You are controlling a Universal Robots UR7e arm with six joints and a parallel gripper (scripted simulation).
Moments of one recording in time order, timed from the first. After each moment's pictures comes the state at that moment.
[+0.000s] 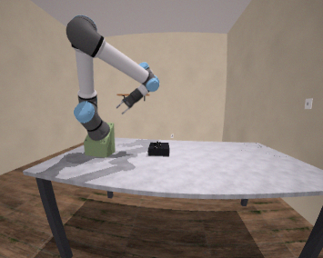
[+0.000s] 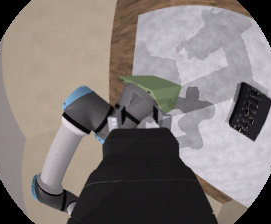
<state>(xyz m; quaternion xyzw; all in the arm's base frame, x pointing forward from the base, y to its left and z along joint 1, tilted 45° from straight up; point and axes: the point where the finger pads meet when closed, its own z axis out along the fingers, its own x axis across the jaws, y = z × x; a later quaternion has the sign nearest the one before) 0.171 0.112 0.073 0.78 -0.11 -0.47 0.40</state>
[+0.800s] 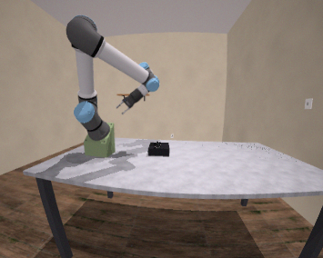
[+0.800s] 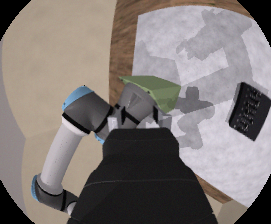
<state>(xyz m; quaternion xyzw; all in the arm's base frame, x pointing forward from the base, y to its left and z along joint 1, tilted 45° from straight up) 0.171 0.112 0.072 0.78 -0.11 -0.47 0.40</state>
